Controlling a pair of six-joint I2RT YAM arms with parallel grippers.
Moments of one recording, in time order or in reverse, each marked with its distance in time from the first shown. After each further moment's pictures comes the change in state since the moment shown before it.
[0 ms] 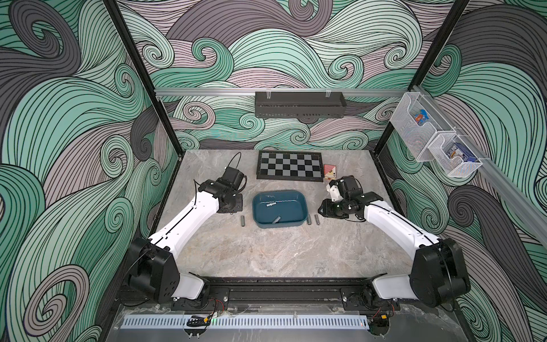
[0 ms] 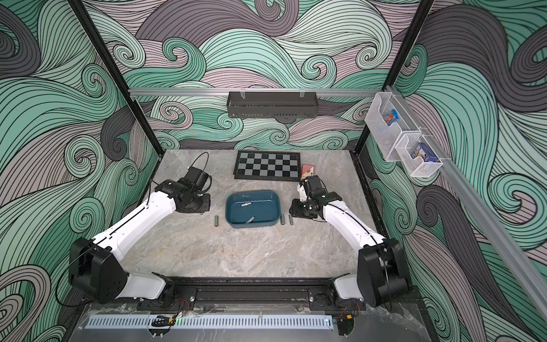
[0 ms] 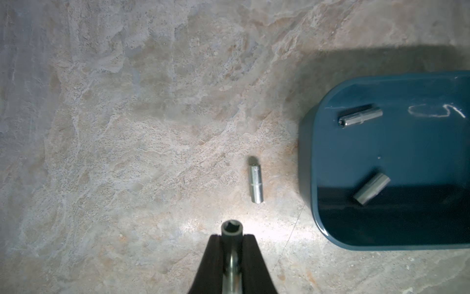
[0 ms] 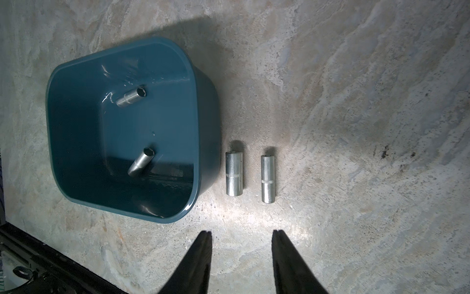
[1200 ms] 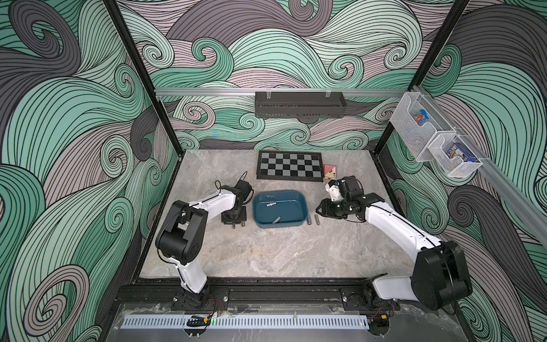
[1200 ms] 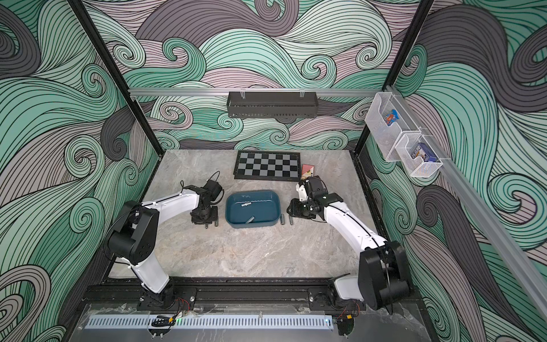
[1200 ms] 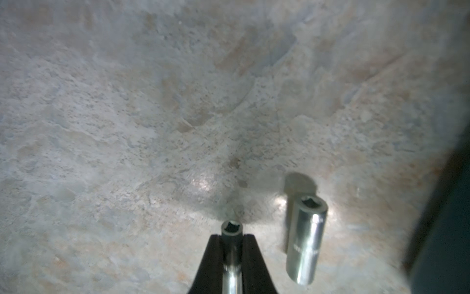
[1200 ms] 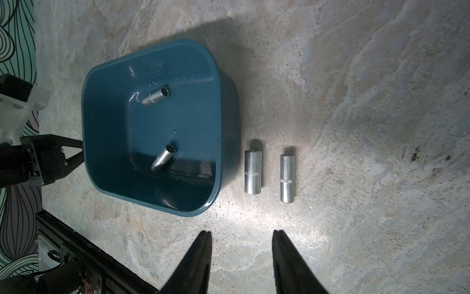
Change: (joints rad) left arm 0.002 0.351 -0.101 0.159 -0.017 -0.117; right arm -0.003 -0.021 -0.014 0.029 -0.072 0.019
